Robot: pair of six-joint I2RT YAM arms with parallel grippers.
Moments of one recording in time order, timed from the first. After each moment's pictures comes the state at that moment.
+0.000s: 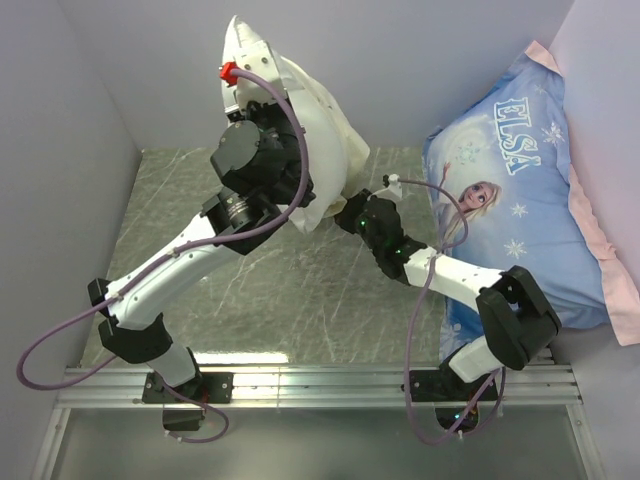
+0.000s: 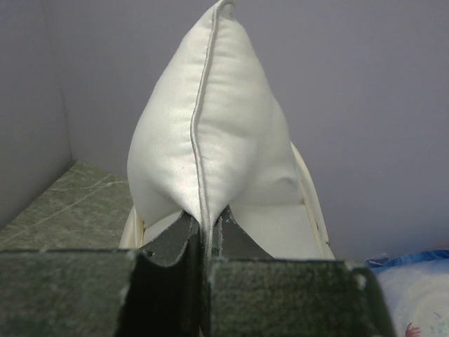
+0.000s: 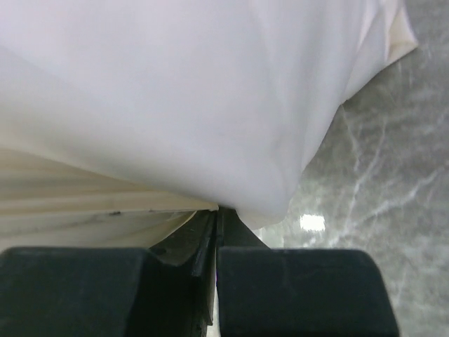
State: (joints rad) left arm -1.08 1.61 2.07 0.16 -1.35 0.32; right arm 0.64 1.50 0.83 0.39 0.27 0.93
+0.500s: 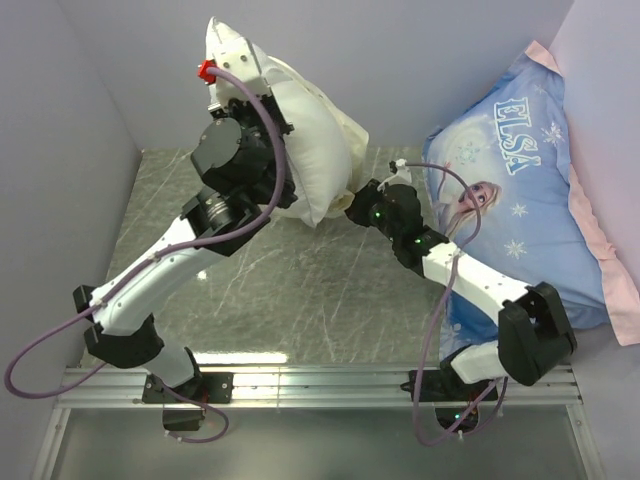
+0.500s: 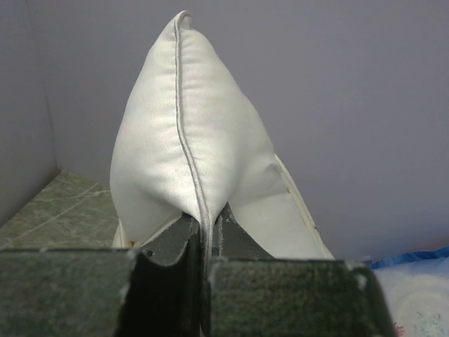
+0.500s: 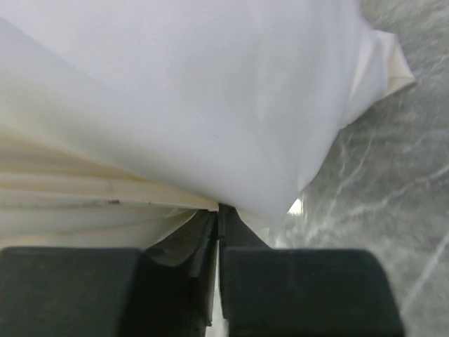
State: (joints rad) left arm -1.05 1.57 2.07 0.09 -1.29 0.26; right arm 0.52 1.41 0.89 0.27 0.06 0.81
